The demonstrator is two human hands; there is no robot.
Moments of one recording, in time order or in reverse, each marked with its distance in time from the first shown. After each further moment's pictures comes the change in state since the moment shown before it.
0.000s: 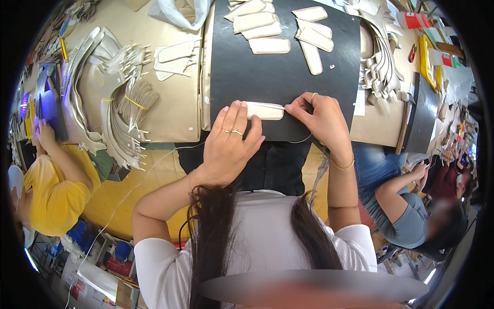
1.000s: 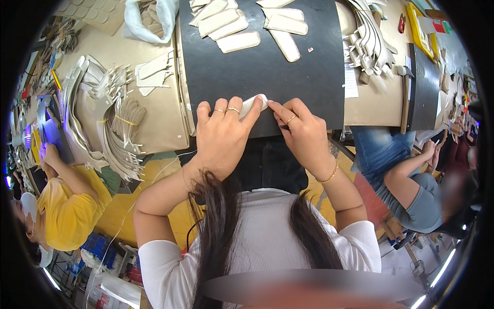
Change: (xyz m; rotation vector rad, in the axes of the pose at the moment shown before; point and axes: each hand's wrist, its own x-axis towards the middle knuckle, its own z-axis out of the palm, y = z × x) left_hand 0.046 0.008 -0.018 0.208 -0.159 0.092; right_hand -0.043 0.031 0.044 -0.183 0.378 -0.446
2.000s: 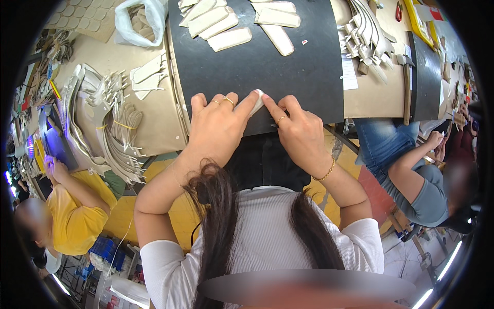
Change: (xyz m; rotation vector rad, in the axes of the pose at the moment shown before) left_hand 0.014 -0.013 -0.006 -0.226 -0.188 0.027; right_hand -0.005 -0.005 0.003 -0.265 0.000 -0.085
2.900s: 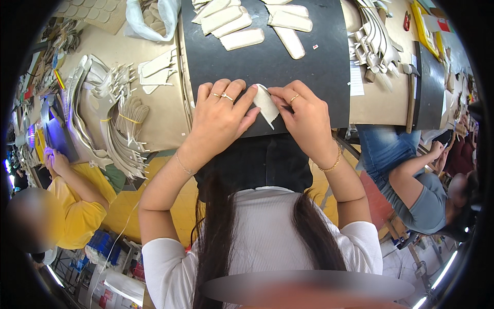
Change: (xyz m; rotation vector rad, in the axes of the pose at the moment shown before) left_hand 0.003 -0.025 0.021 -0.057 0.361 0.126; right_hand 0.033 0.005 0.001 0.418 0.050 0.182
